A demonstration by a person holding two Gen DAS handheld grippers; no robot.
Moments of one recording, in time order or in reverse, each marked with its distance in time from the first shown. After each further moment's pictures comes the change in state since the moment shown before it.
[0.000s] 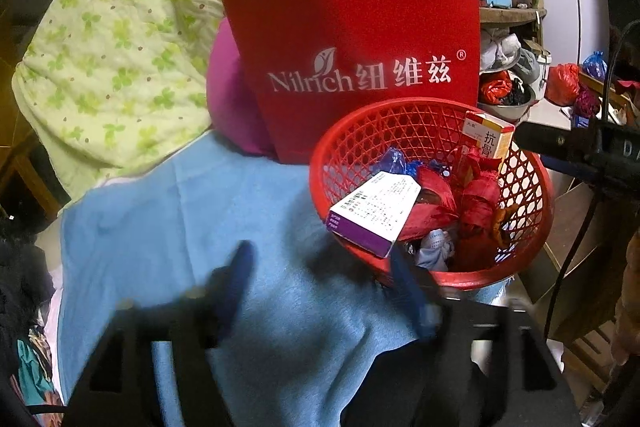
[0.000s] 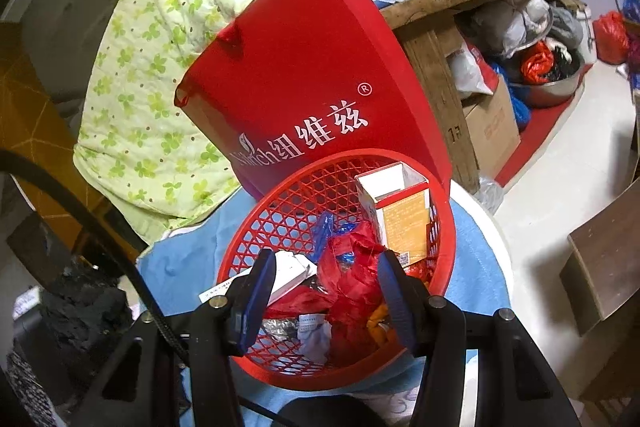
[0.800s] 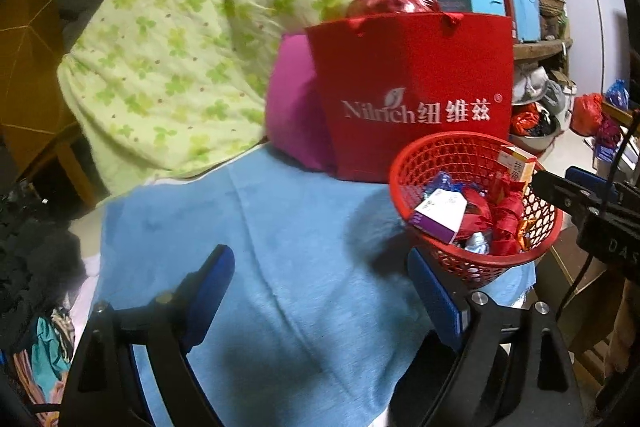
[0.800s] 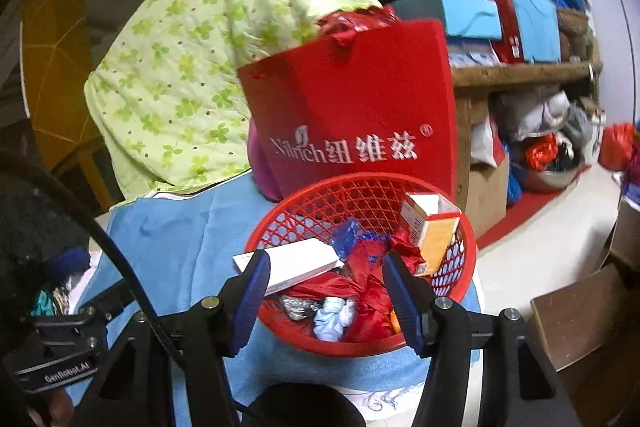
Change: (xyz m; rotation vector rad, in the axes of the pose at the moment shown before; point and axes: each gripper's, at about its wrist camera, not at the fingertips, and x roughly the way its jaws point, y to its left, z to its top) left arm -0.066 0.060 -0.017 -0.080 -0.081 0.107; right arm -0.039 0.086 -0.041 -0.337 -0.107 -0.102
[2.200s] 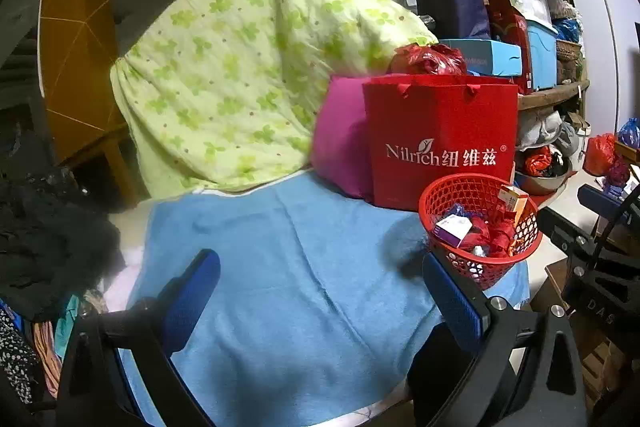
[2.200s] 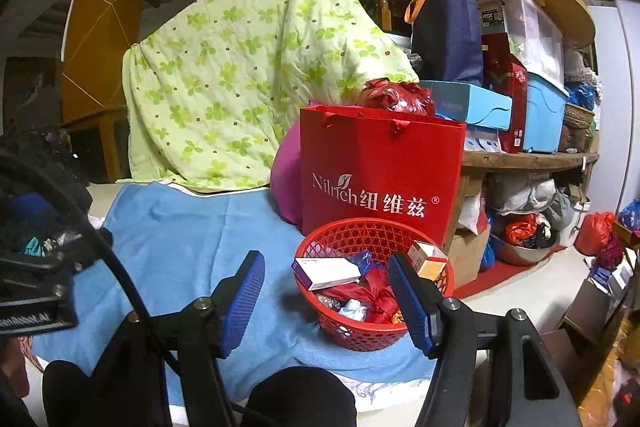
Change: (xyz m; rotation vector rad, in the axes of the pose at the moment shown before) left arm -0.116 0.047 -0.016 -0.087 -0.121 0.085; right arm -0.102 0.077 -0.006 -0.225 -0.114 -0.054
